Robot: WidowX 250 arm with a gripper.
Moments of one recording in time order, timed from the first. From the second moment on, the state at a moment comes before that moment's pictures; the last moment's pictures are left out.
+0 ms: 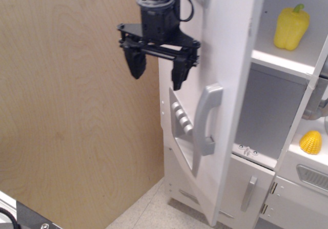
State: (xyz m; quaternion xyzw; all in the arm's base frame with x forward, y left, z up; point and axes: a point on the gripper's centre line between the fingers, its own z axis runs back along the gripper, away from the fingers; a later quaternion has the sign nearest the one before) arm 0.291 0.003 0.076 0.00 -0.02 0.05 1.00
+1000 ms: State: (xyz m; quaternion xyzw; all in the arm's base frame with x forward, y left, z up) arm 0.344 -0.020 0.077 0.00 -0.02 0.09 1.00
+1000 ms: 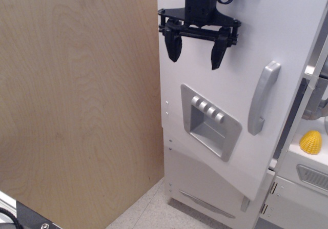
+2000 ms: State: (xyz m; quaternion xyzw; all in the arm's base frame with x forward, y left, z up) arm 0.377 -0.029 0.075 -0.02 -0.02 0.14 0.99
